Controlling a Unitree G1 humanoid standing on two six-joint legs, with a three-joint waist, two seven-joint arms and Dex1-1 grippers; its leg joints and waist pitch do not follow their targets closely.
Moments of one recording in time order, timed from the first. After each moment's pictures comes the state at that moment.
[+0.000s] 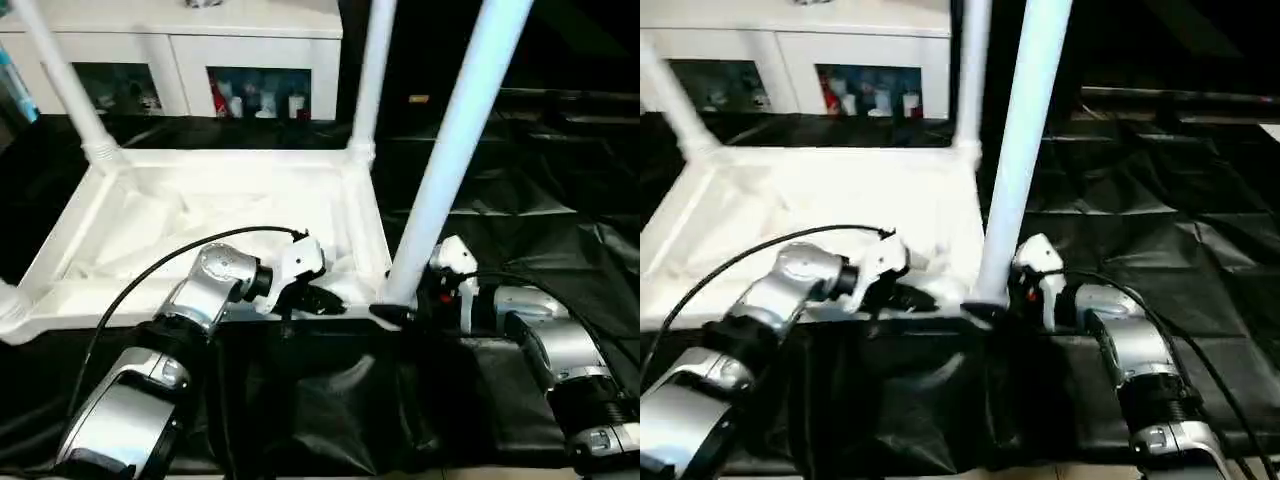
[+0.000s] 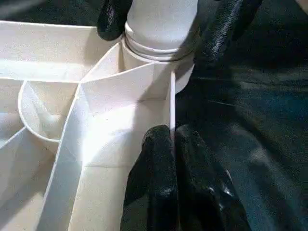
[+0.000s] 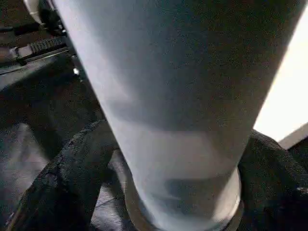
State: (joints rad) left arm -0.71 0.25 -0.26 0.79 0.07 0.00 -1.30; right arm -0.42 -0.40 0.11 0.46 0.19 0.20 1.15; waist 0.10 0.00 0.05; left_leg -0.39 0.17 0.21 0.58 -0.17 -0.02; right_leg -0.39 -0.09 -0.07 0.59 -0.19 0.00
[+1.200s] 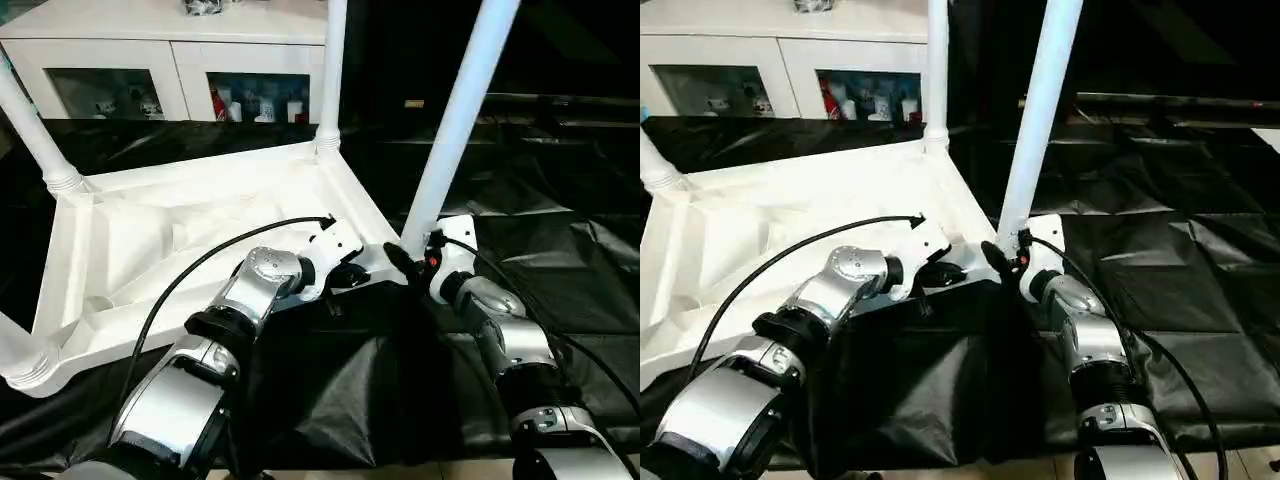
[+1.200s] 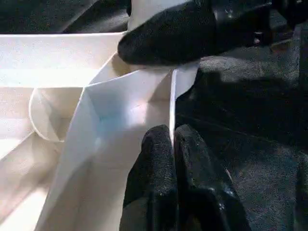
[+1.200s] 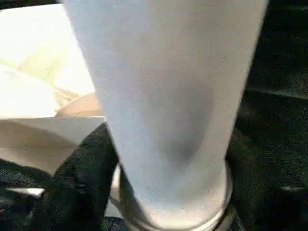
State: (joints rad) left arm -0.82 0.06 -0.23 0.98 0.13 0.02 -0.83; right arm -0.50 -0.15 -0.07 0.65 0.14 0.15 0.50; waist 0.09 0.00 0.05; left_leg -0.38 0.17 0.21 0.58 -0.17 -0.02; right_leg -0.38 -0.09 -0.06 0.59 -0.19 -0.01
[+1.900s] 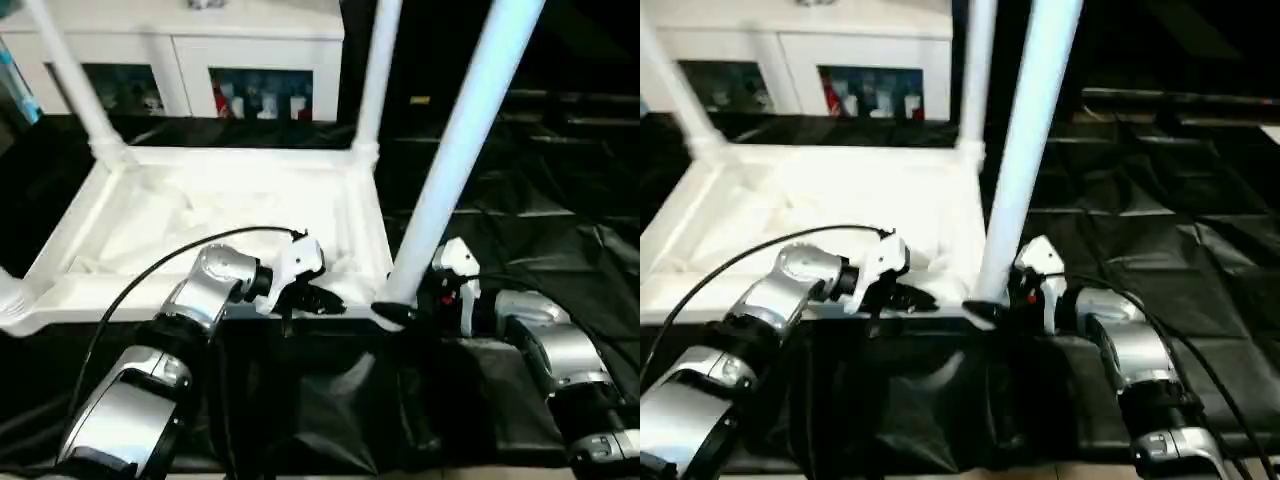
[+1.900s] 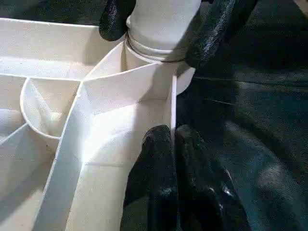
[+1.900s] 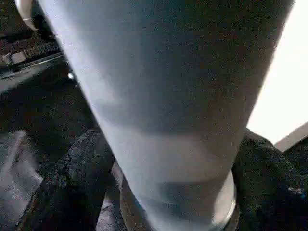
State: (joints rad) left arm -0.72 0.24 -0.26 0.82 0.07 -0.02 -1.30; right arm -0.40 -0.38 0.11 0.45 0.20 0.20 1.12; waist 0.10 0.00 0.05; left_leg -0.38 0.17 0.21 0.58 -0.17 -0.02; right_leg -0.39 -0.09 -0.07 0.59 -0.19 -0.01
